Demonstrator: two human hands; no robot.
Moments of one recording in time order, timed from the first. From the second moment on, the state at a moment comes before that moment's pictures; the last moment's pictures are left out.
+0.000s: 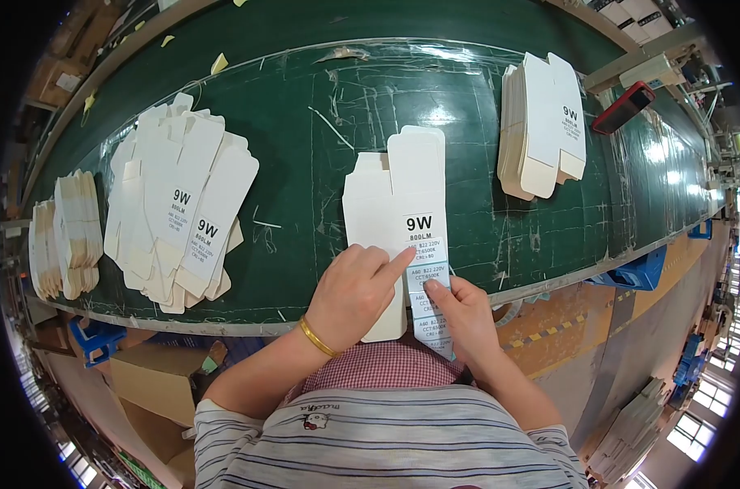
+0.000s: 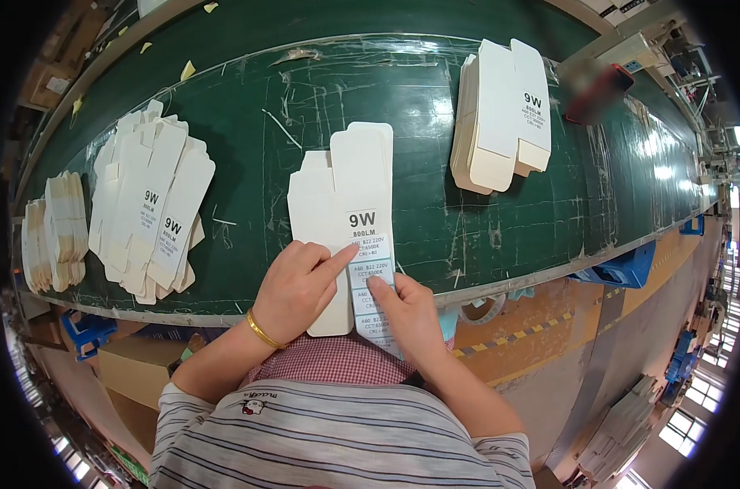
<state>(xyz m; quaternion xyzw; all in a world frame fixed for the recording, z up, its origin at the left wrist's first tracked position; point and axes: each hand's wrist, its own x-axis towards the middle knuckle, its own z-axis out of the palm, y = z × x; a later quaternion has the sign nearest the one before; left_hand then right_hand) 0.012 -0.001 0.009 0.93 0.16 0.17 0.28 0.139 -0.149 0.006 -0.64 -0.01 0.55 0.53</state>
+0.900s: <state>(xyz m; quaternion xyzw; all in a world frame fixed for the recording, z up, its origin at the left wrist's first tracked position) 0.017 -0.017 0.012 0.98 0.06 0.18 0.09 0.130 -0.238 0.008 -0.62 -0.14 0.50 0.59</state>
